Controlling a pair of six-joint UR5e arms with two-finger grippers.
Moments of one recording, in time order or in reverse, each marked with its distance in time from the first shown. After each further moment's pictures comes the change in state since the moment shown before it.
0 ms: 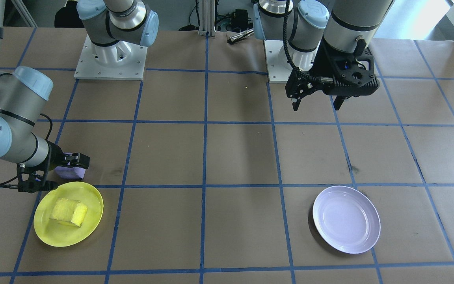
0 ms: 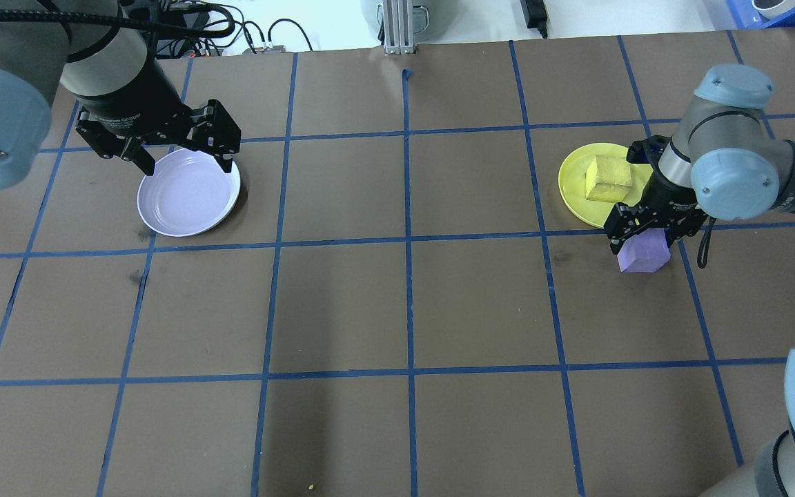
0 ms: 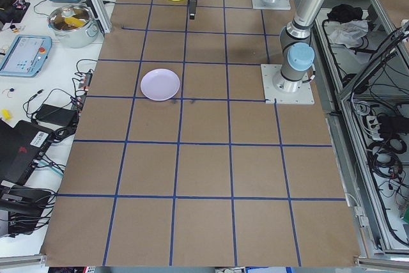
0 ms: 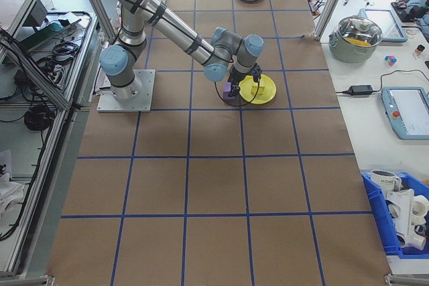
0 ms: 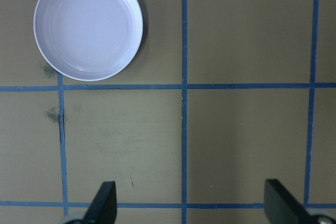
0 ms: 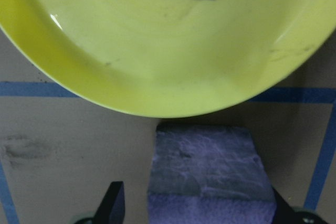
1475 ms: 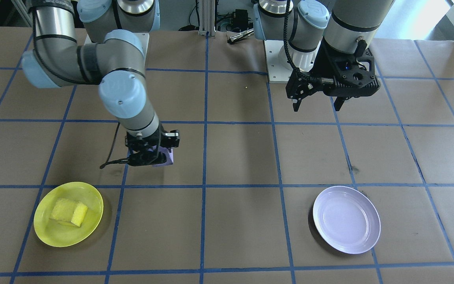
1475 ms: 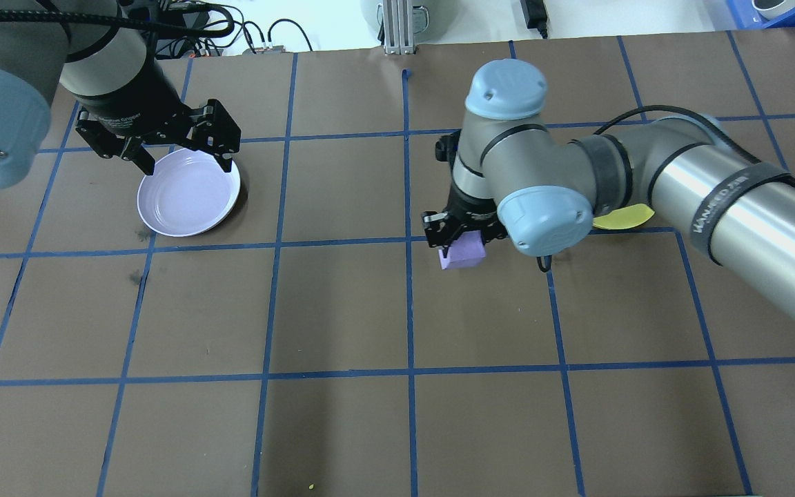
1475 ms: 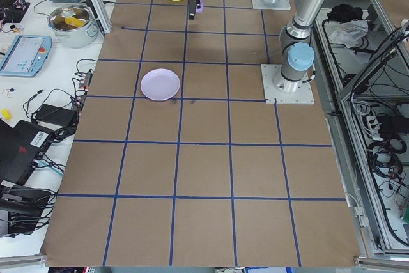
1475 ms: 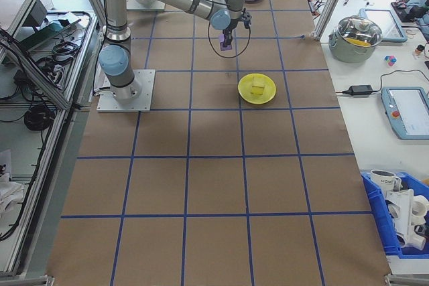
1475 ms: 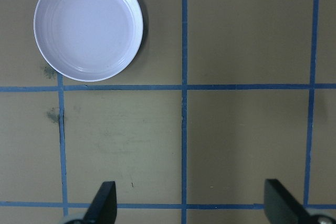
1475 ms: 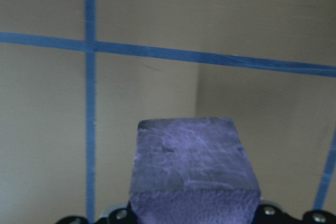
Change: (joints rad) left arm 0.001 -0.002 0.001 0.001 -0.001 -0.001; right arm 0.539 -0.081 -0.077 -0.003 0.120 0.427
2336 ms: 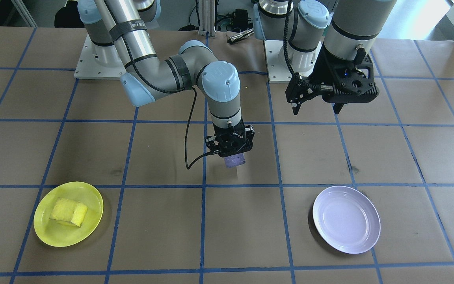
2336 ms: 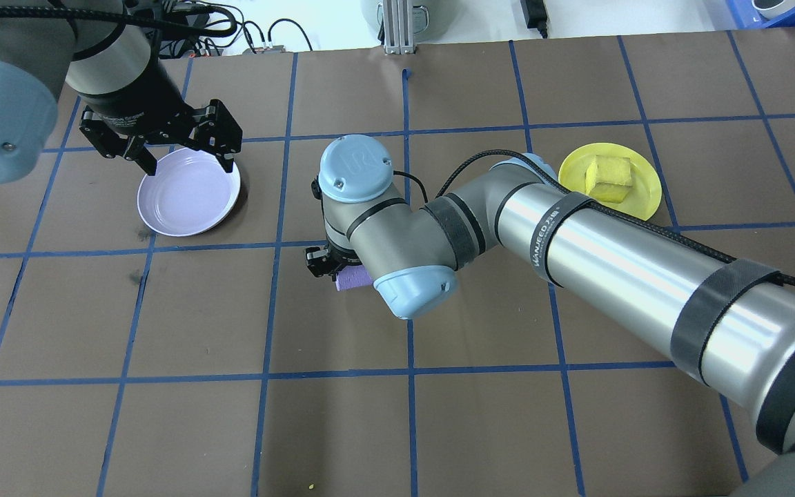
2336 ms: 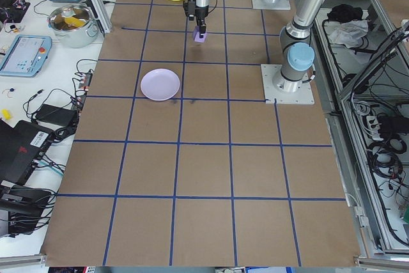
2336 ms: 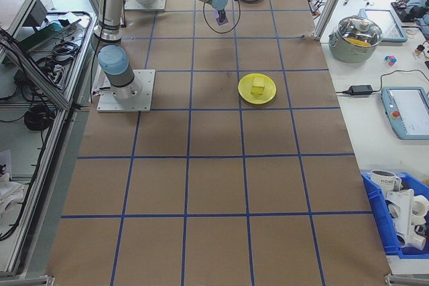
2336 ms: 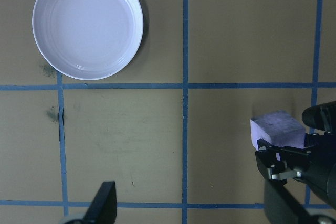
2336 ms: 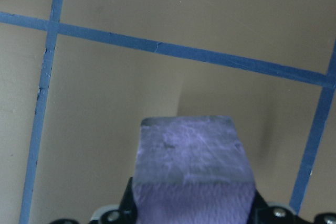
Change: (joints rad) left arm 0.000 -0.014 0.006 -0.006 0.003 -0.001; right arm 0.282 0.170 -0.077 -0.281 0.019 0.205
